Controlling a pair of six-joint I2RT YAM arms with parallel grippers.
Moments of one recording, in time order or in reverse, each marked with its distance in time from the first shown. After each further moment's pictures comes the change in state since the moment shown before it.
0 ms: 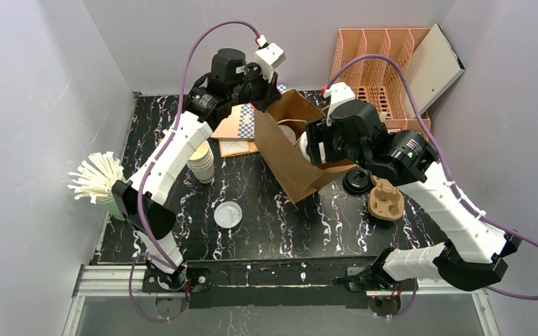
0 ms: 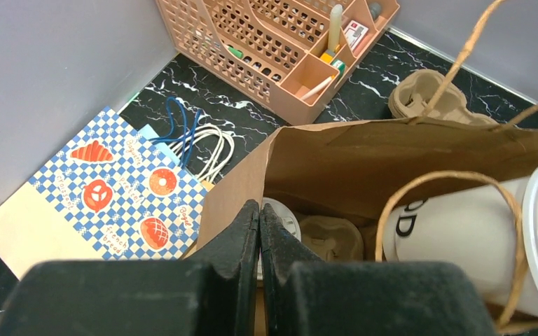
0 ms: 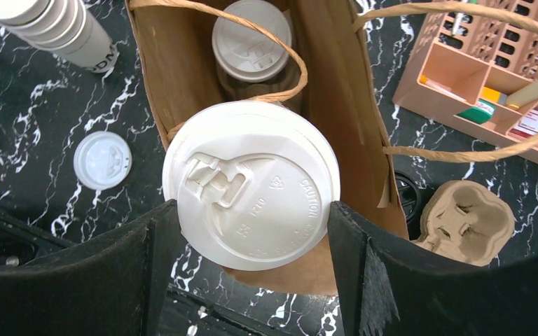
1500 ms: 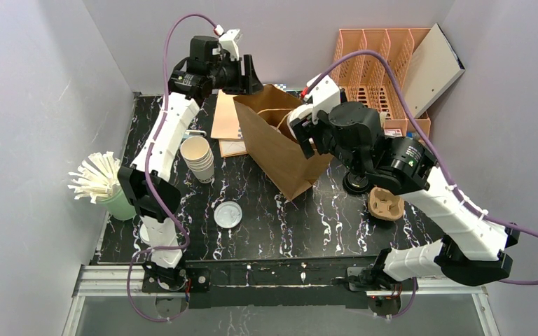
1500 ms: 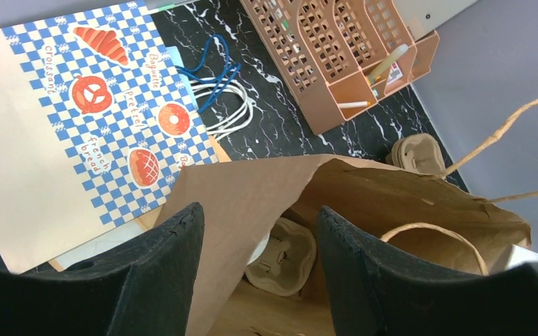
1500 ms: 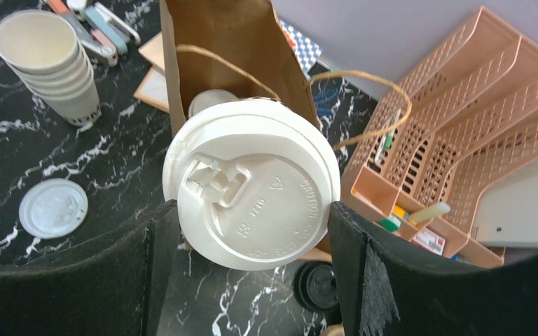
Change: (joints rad) left arm 0.227 0.167 0.177 -0.156 0.056 -0.377; right arm 0.163 0.024 0.081 0.216 0.205 -0.348
